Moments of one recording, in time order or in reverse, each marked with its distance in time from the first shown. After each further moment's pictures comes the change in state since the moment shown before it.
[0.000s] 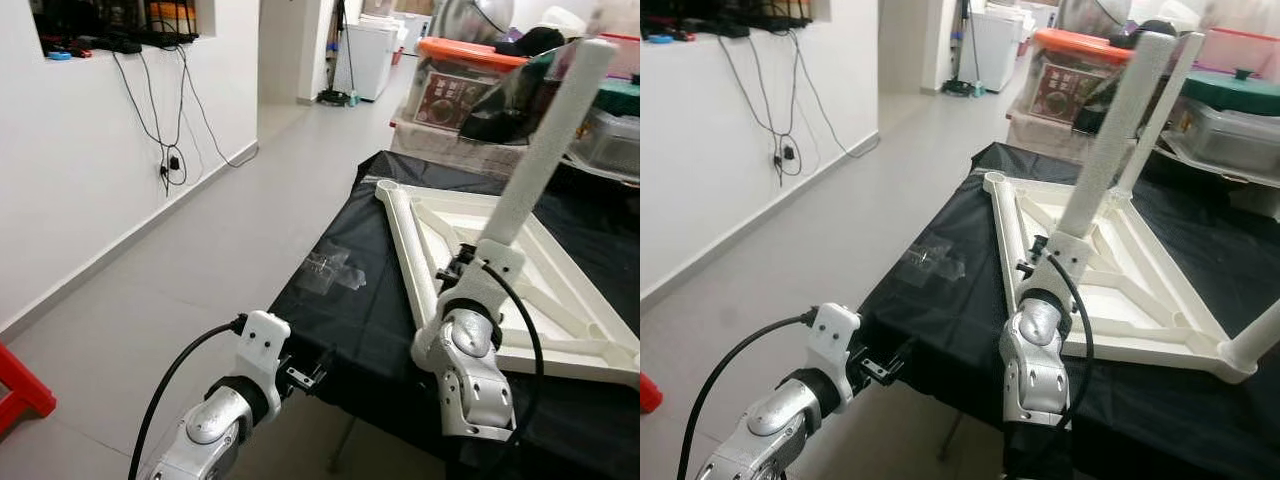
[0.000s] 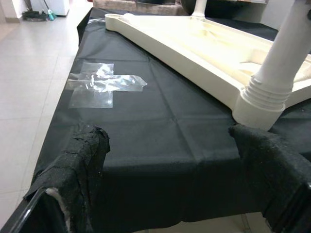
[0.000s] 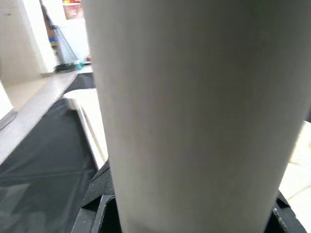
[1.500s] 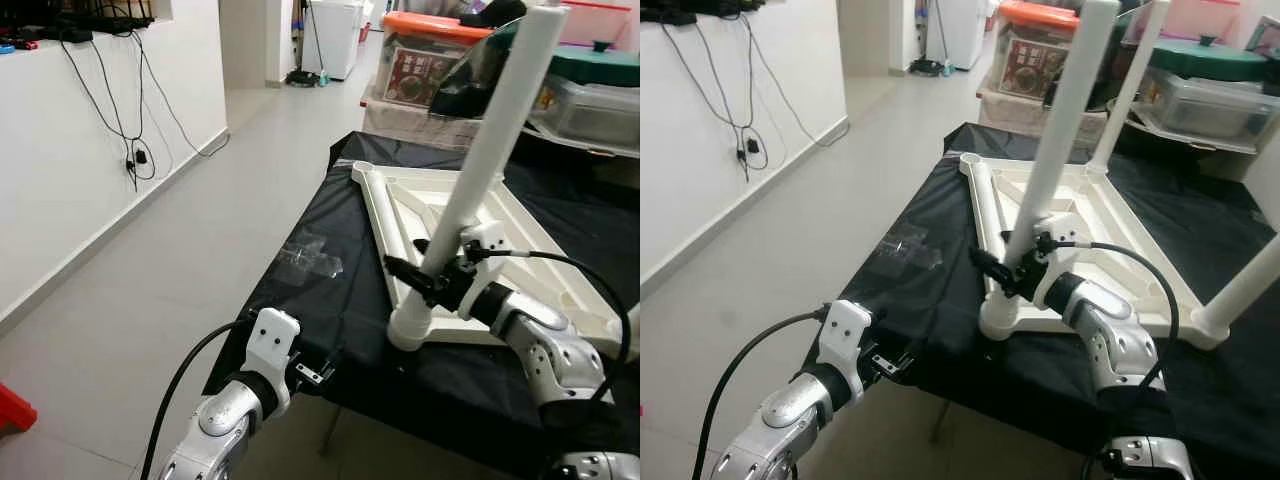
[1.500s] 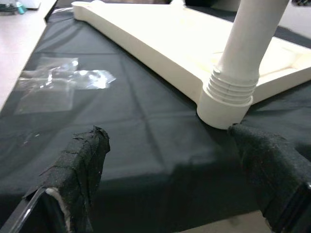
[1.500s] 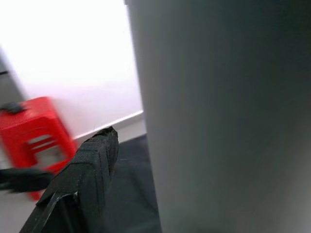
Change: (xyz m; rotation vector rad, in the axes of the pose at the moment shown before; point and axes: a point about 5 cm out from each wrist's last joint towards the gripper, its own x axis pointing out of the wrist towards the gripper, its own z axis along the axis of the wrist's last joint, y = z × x) left arm 0.010 -0.001 -0.005 0.015 -0.010 -0.022; right arm 0.025 -0.005 0.015 -0.076 0.139 1.370
